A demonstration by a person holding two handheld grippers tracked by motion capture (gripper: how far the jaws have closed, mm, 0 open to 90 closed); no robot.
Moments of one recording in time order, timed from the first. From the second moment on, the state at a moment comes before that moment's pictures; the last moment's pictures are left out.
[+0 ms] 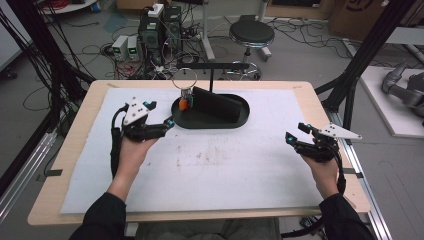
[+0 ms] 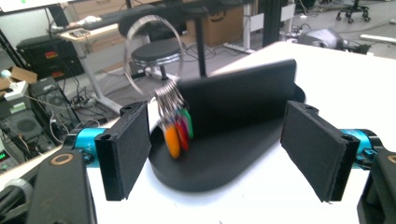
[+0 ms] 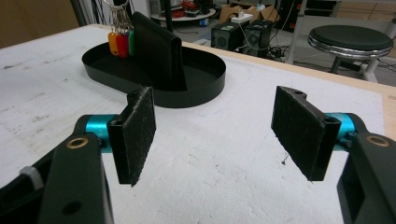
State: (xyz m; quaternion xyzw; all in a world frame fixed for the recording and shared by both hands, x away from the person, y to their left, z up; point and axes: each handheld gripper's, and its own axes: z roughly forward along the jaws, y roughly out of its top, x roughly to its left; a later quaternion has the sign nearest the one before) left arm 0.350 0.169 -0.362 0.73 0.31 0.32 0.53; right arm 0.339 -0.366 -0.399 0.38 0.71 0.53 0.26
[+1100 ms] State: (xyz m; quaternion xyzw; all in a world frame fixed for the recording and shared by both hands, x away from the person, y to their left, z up) left arm 0.310 0.222 -0.410 0.72 0.35 0.32 0.51; right arm 0.341 -0.368 -0.405 0.40 0.73 0.49 0.26
